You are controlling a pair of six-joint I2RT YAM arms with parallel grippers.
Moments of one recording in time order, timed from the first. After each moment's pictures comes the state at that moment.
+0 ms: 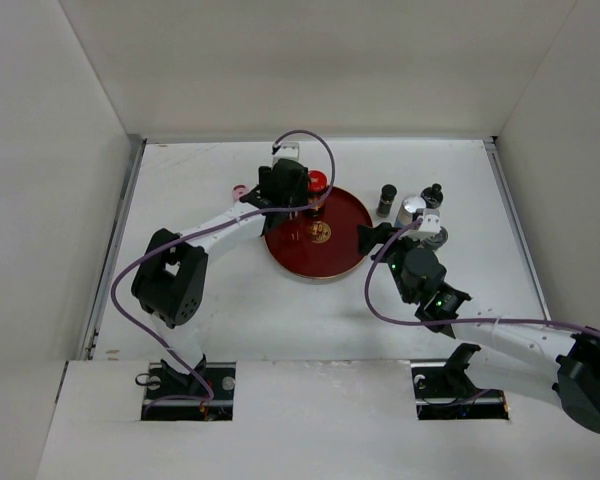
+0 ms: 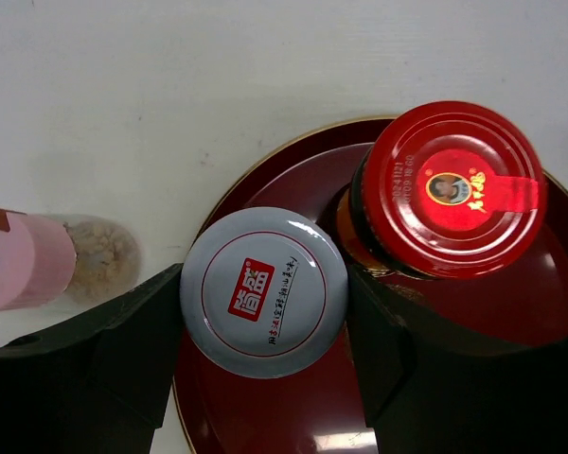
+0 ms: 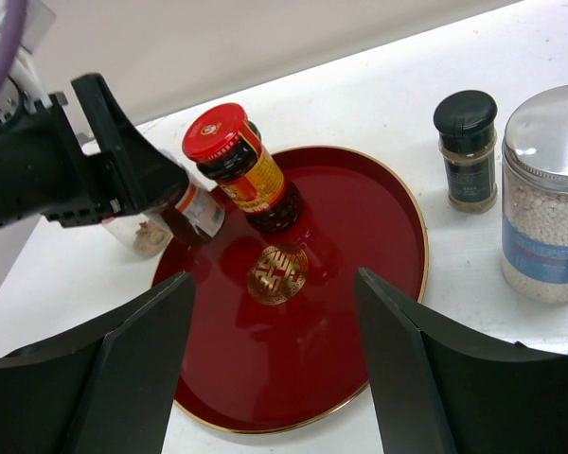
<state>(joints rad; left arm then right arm) -0.58 1.79 1.30 -0.09 -0.42 -0.32 0.79 1.01 0.44 0.53 0.59 0.48</state>
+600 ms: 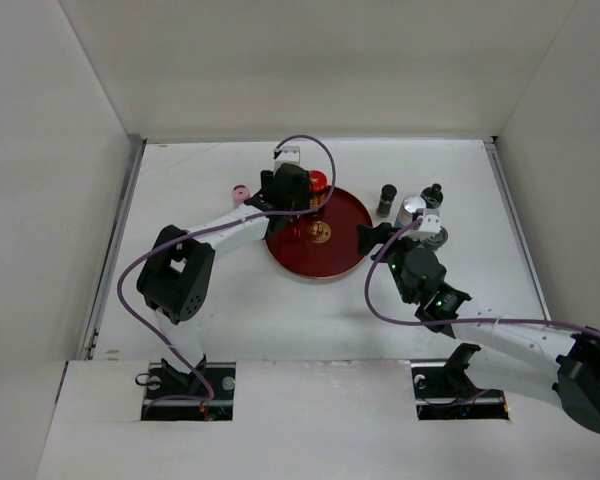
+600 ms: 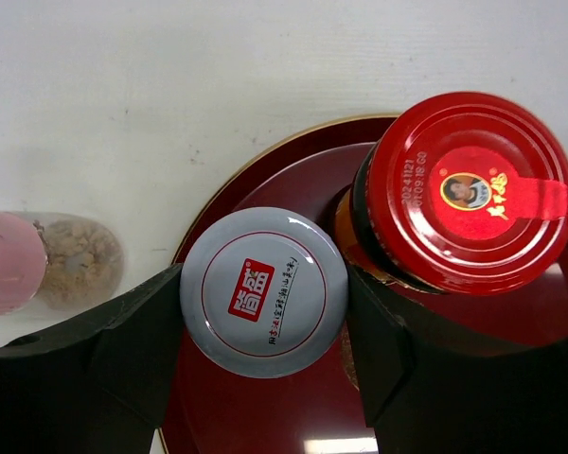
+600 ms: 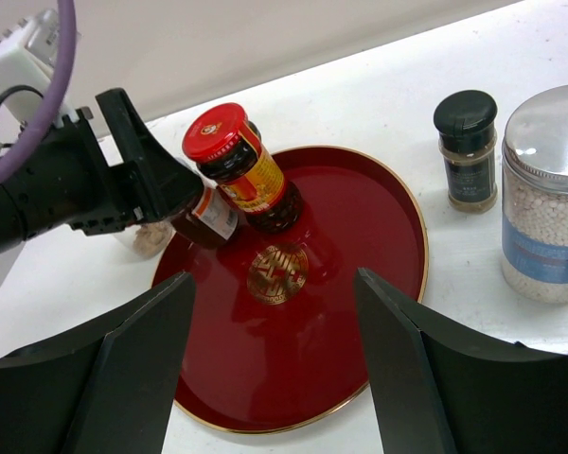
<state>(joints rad) -0.59 1.83 1.27 -0.03 -0.43 -0.34 0.79 1.01 0.44 0.53 0.59 0.48</state>
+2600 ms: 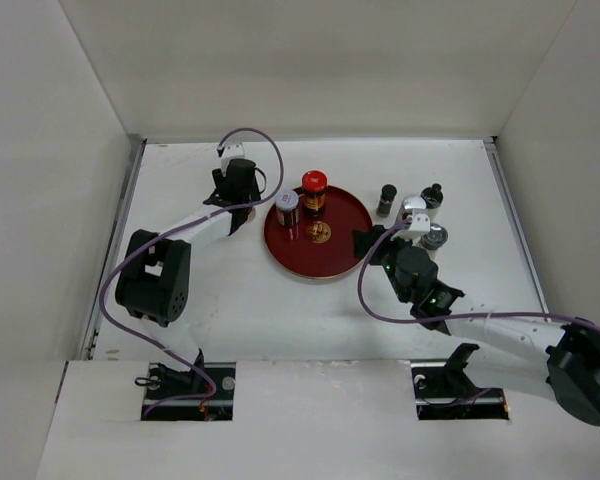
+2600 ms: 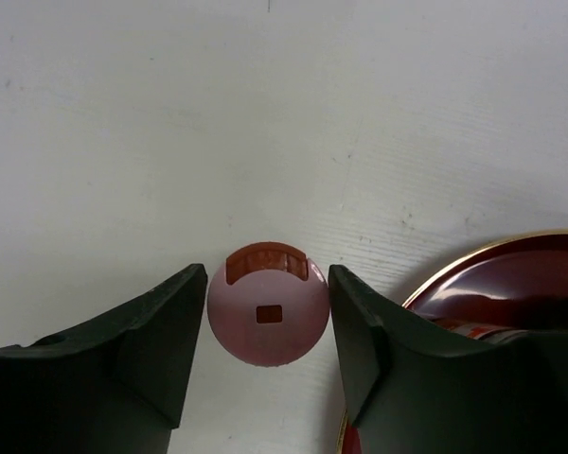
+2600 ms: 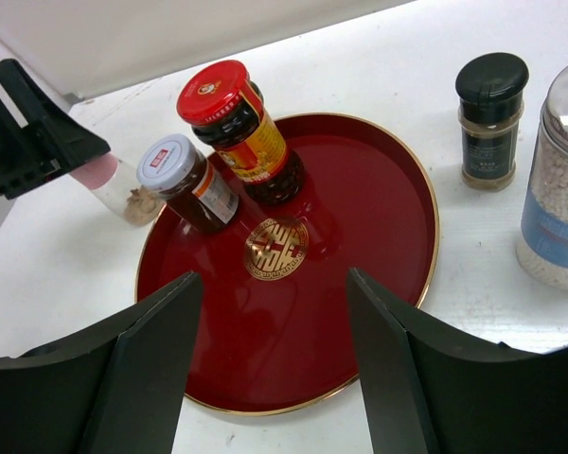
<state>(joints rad) -0.34 1.75 1.12 0.07 -0.46 -0.35 0.79 1.08 0.45 0.52 0.54 0.48</state>
